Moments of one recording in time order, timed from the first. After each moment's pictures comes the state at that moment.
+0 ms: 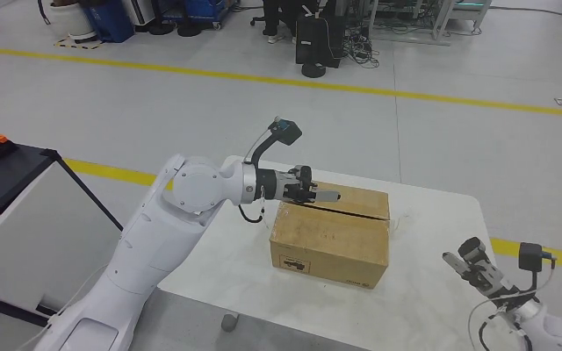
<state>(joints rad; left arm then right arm) 0.73 -1.22 -1.01 -1.63 0.10 -0.12 -1.02 -1.69 -1.09 1.99 -1.49 -0.26 -0.97 0.55</state>
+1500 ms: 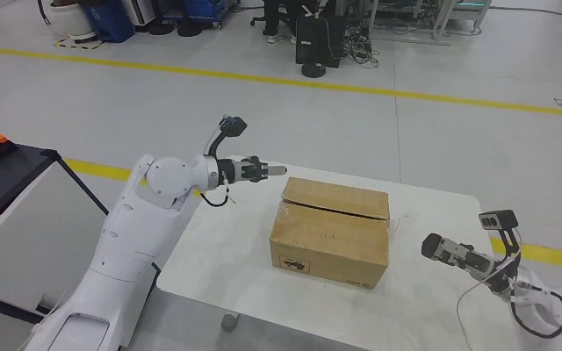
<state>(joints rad) 0.75 -1.18 -1.13 -1.35 0.20 -0.16 -0.98 -1.52 -0.96 1.82 -1.48 0.60 -0.49 1.32</state>
